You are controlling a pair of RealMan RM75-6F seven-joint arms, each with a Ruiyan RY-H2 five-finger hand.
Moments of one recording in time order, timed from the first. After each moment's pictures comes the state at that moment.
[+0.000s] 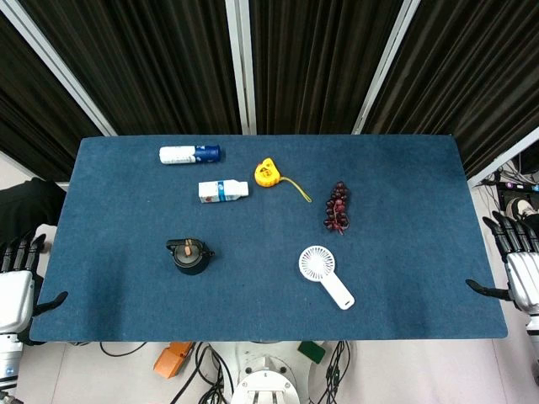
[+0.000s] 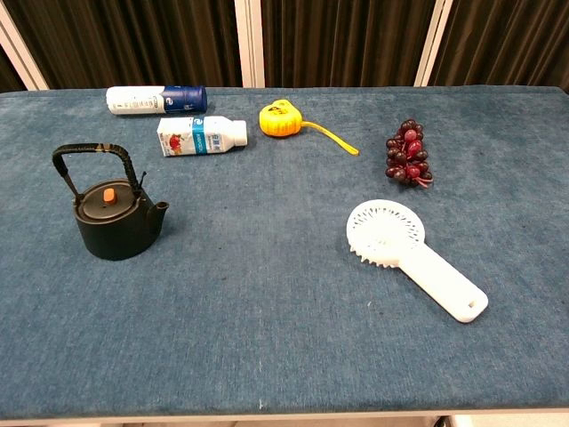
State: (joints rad) left arm -0.01 -1.11 -0.05 -1.77 1.39 1.56 0.29; right arm 0.13 -0.97 0.07 -1.59 -1.51 1.42 0.21
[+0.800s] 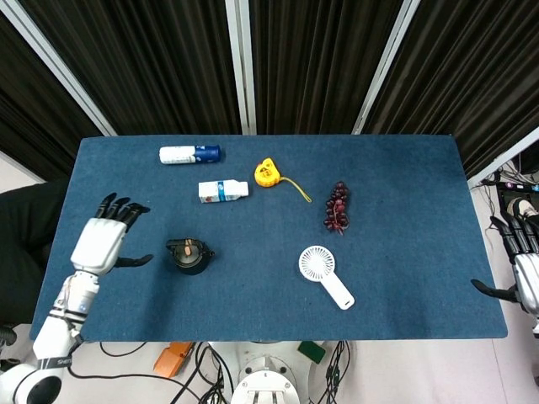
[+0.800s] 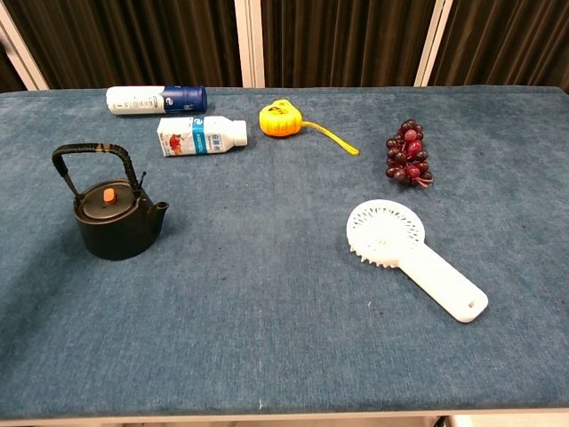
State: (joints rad) left arm -0.36 -1.18 -0.20 -1.86 1.30 1.17 0.36; right arm 0.11 -0.95 0.07 -1.61 -1.52 1.47 0.21
